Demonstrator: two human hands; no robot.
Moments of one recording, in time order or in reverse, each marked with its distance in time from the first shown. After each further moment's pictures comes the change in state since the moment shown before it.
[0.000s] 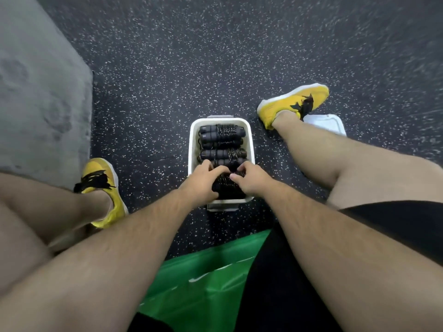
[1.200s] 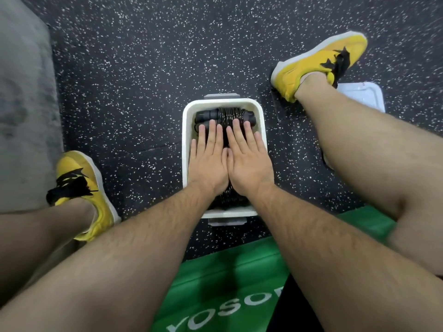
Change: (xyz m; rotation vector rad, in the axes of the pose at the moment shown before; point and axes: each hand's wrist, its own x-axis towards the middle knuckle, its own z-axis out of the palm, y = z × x) left_hand 0.099 -0.016 0.045 0.185 0.201 -0.227; right_hand 0.087 0.004 0.044 -0.637 0.343 -0.315
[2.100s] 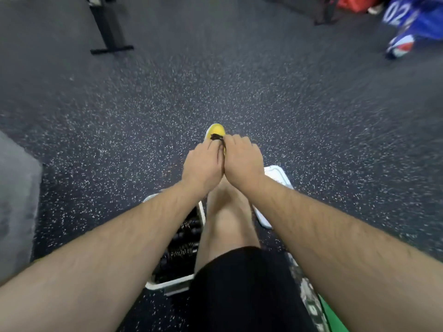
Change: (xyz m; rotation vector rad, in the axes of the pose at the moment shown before) left_hand 0.028 0.171 -0.201 -0.167 0.467 0.447; right_hand -0.010 0.111 -0.233 -0.035 0.620 0.161
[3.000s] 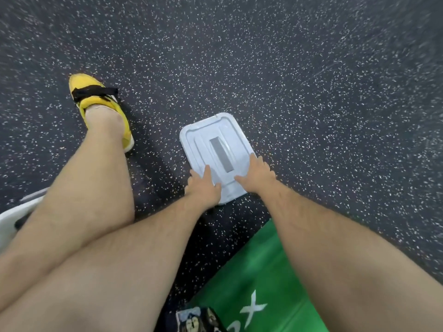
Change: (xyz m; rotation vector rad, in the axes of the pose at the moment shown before) left_hand -0.013 0.075 0.318 0.032 -0.930 -0.417; right_hand -0.128 0.268 0.213 0.096 -0.918 0.751
